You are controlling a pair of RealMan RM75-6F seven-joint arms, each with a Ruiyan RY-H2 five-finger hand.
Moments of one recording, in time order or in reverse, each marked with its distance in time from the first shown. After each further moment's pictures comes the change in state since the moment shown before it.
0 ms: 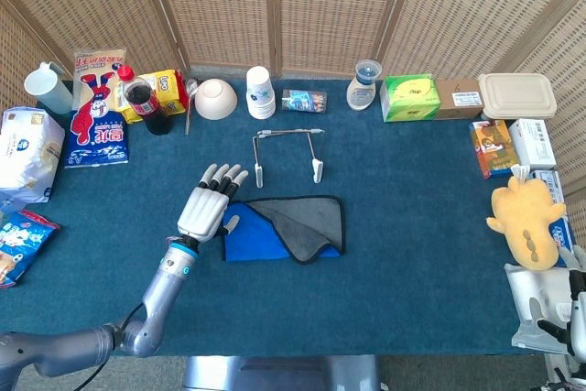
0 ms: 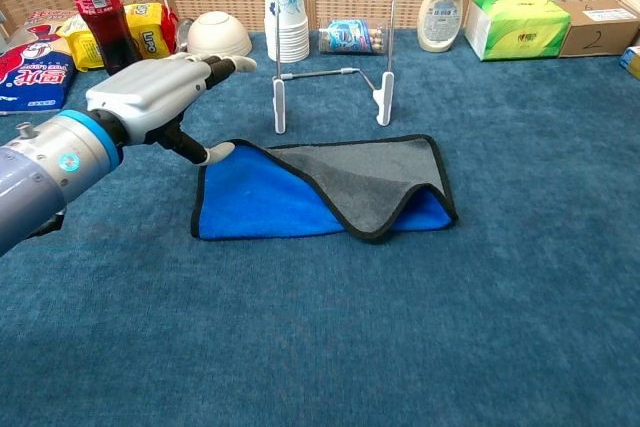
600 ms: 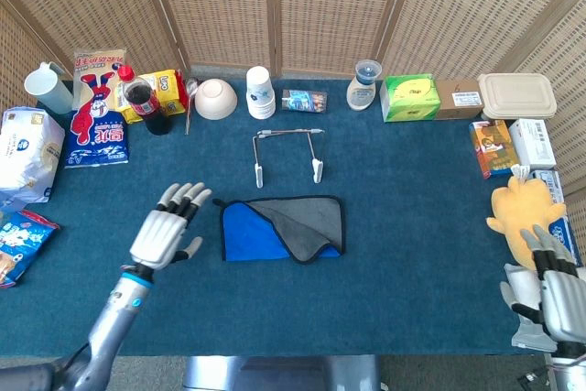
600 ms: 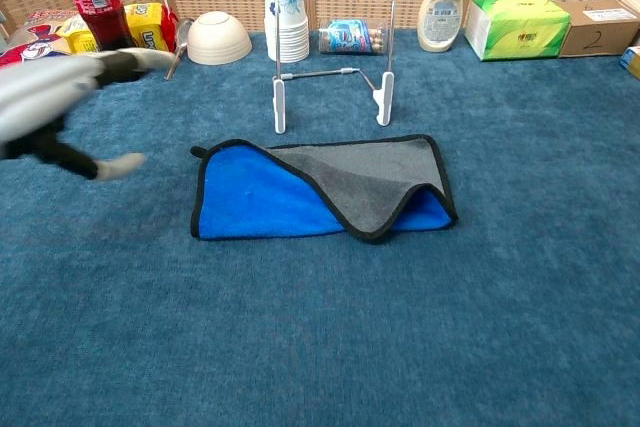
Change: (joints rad) left arm 0.188 0.275 0.152 -0.317 0.119 0.163 -0.104; right arm 0.099 0.031 0.003 -0.006 -0.105 -0.101 0.041
